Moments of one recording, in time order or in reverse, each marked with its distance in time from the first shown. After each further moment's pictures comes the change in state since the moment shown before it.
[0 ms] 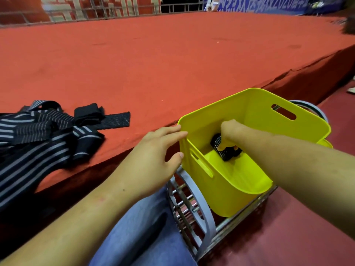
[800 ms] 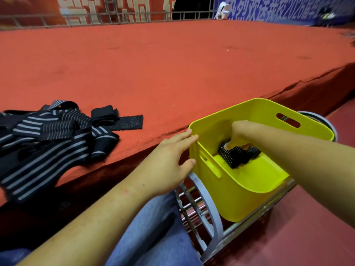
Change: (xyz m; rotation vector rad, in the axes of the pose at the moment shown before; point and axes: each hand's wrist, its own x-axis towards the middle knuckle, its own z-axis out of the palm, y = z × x) left_hand -0.001 -0.010 0.005 -0.062 -0.062 -0.002; right_hand -0.009 -0.002 -0.026 -0.042 -0.003 -0.005
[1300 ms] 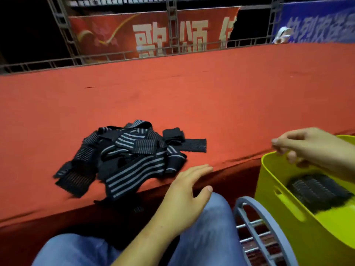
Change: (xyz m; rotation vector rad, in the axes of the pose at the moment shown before) left_hand -0.082 -0.059 -0.036 -0.188 0.384 -0.175; right_hand -0.086 -0.047 -0.051 1.011 0.182 -0.457
